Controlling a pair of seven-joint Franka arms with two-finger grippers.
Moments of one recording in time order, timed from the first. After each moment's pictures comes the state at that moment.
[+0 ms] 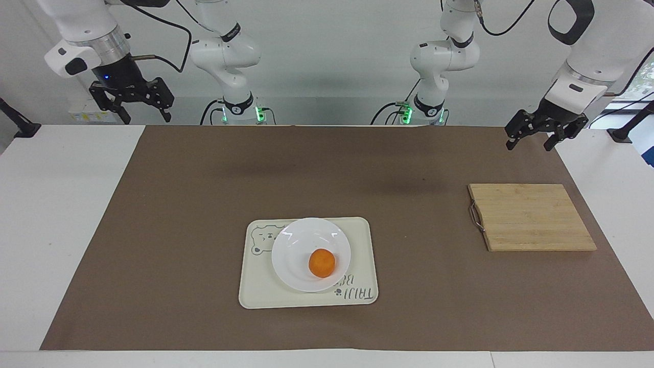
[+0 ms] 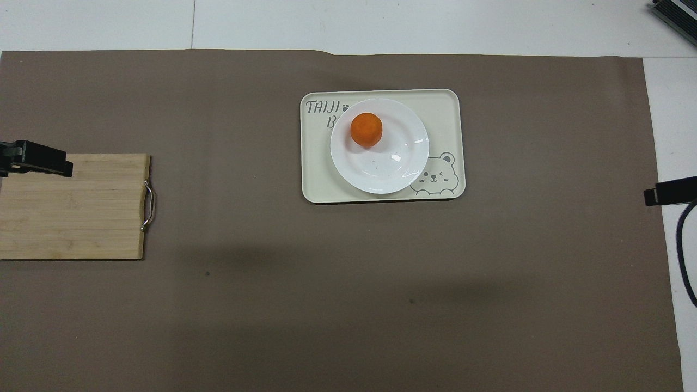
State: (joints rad) left arm 0.03 0.02 -0.04 -1.55 -0.03 1.59 0.06; right arm 0.10 -0.08 -0.19 -1.57 0.02 1.51 -0.13
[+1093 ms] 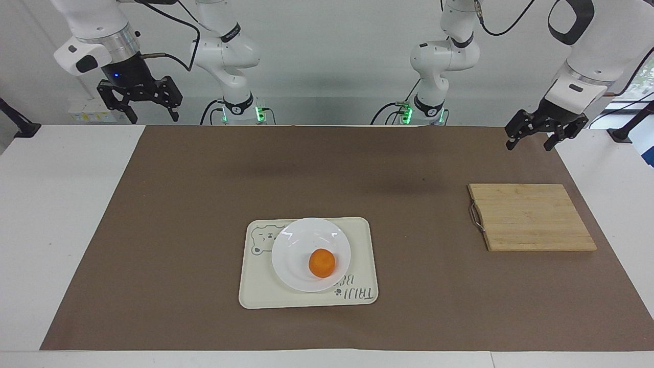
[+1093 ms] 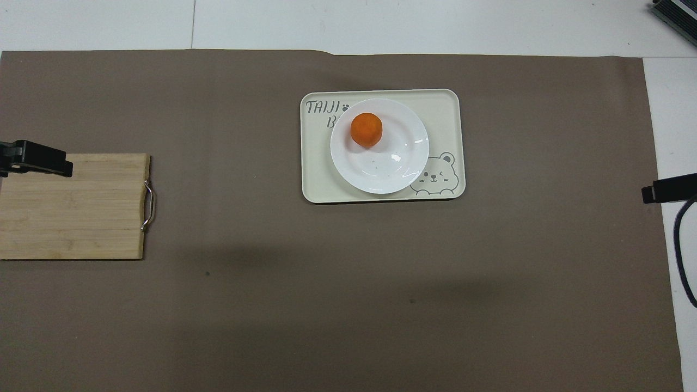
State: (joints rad) left arm 0.03 0.02 -0.04 -1.55 -0.03 1.59 0.06; right arm 0.00 -0.07 -0.06 -1.56 0.02 1.51 -0.11
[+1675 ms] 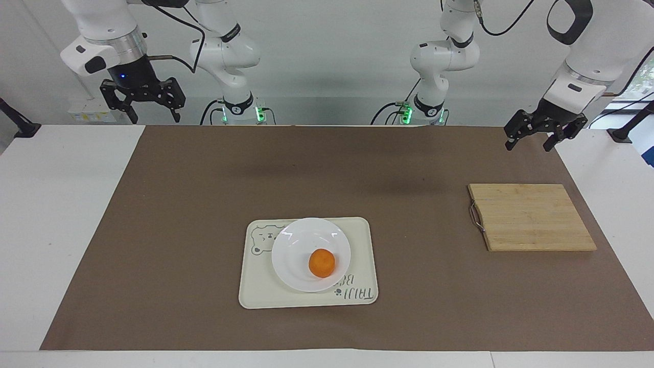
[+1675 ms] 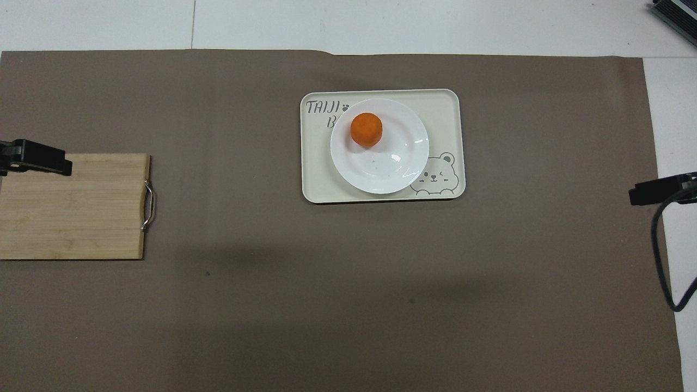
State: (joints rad) left arm 0.03 0.02 -0.05 -1.55 -0.03 1.58 0.06; right arm 0.03 -0.07 -0.06 -1.57 -0.04 1.51 -0.11
